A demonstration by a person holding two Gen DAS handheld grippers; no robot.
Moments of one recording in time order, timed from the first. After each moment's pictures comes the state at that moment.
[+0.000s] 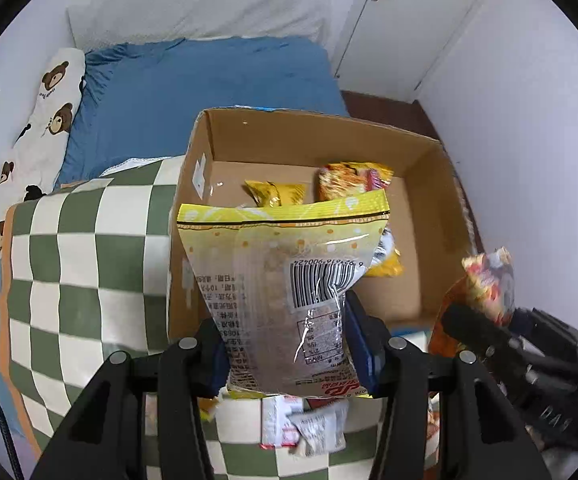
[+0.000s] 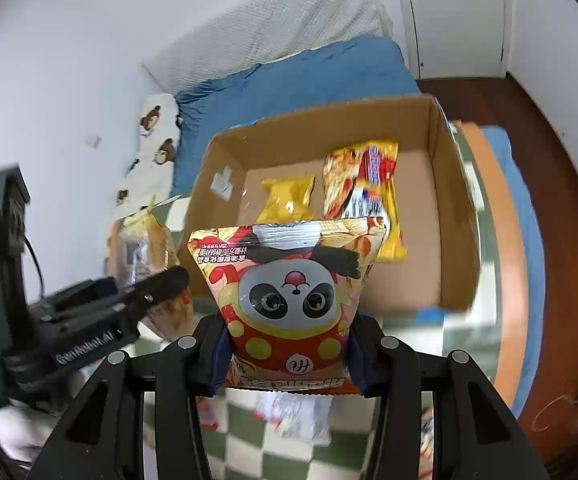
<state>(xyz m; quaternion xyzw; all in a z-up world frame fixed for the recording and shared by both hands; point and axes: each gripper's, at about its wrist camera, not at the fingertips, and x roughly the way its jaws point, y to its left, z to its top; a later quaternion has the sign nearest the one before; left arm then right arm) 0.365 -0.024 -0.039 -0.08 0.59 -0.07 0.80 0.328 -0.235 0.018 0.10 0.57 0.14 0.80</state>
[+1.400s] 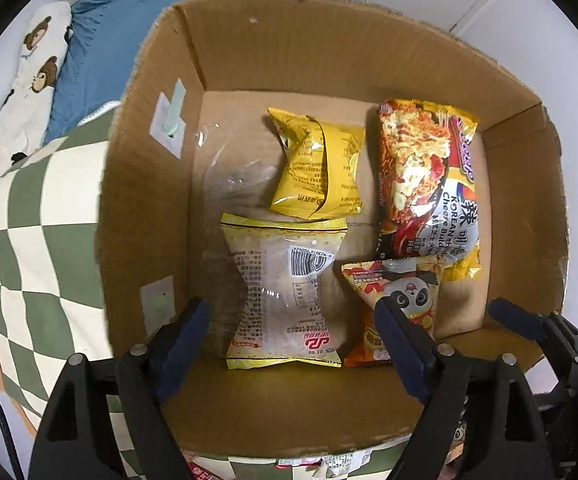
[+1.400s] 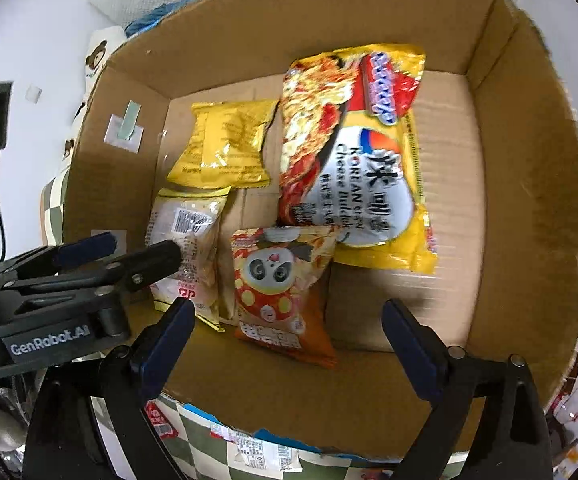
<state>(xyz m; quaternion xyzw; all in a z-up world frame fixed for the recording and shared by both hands) 0.421 -0.034 -0.150 -0.06 0.68 -0.05 0.73 0.401 -0.220 -0.125 0.06 0.69 0.10 0.72</state>
